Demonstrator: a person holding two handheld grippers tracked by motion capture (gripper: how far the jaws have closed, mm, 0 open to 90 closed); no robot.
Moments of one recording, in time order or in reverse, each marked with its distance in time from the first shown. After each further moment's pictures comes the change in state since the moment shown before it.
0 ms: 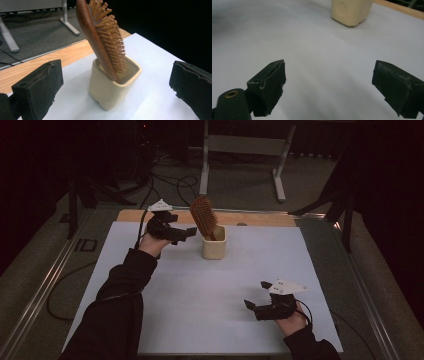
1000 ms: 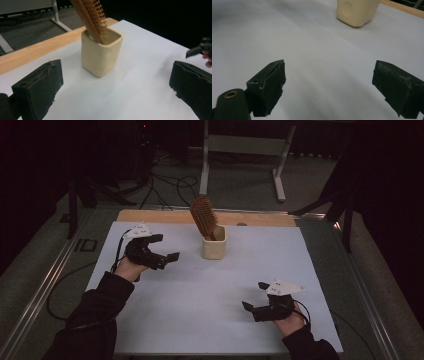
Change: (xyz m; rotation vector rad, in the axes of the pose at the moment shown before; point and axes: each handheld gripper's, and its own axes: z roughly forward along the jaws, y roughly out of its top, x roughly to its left) left arm -0.013 -0.059 -0.063 0.009 -0.058 0.083; right arm 0.004 0.001 0.003 0.007 0.023 -0.010
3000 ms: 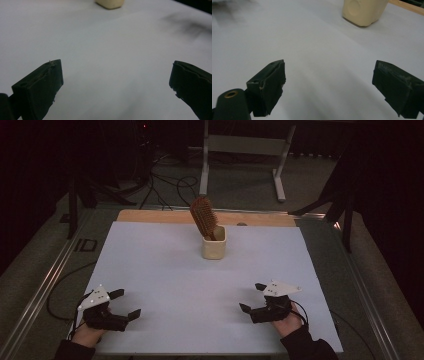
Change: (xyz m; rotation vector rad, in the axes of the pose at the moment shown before) left arm -0.030 -0.162 -0.093 0.057 0.130 -0.057; right arm 0.004 0.000 0.005 0.009 0.026 -0.027
